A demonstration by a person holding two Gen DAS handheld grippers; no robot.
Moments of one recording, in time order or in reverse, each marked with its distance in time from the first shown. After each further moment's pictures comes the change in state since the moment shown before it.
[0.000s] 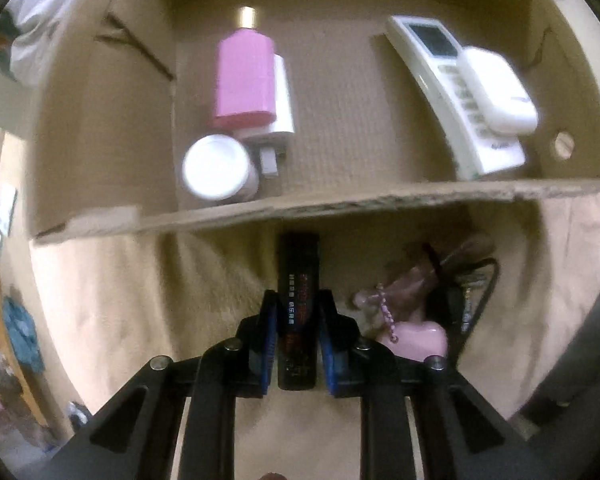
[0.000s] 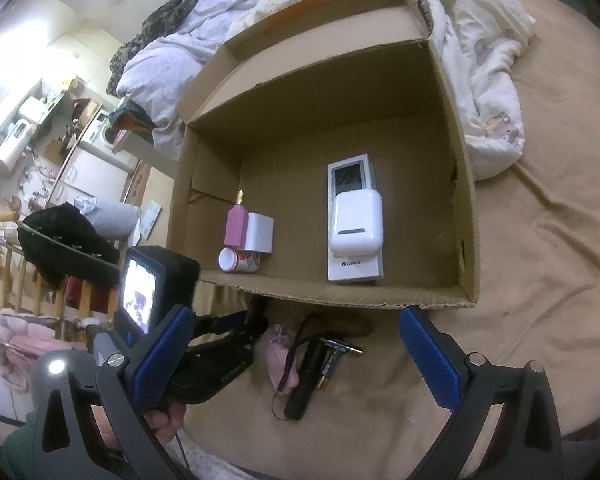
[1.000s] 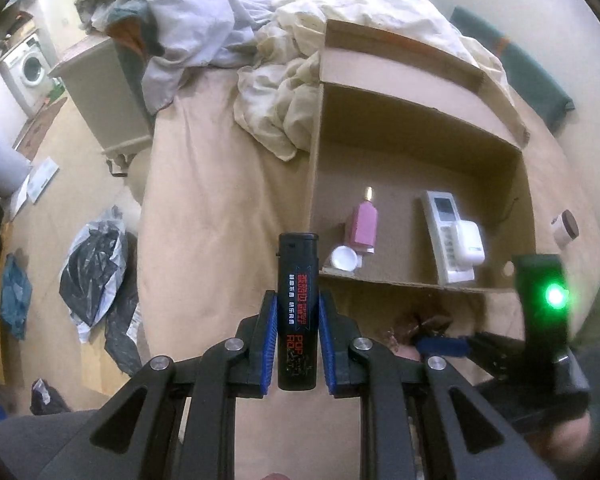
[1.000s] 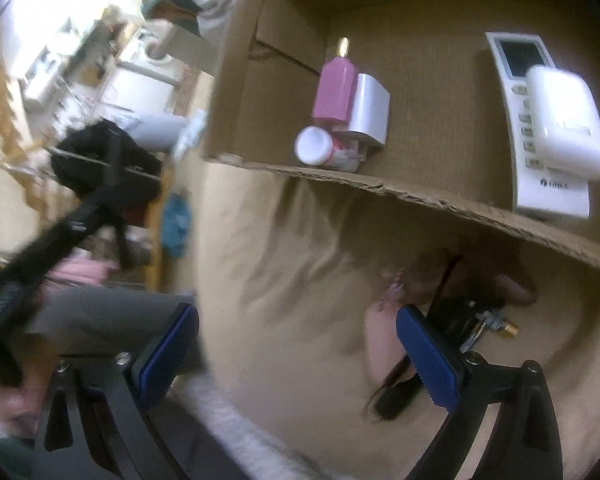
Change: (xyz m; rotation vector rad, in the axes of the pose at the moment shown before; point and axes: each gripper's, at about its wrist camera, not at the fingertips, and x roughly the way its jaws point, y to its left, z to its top) left arm -0.134 0.078 -0.028 -0.228 -0.320 0.002; right arm 0.115 0.069 -0.034 -0.150 0.317 0.121
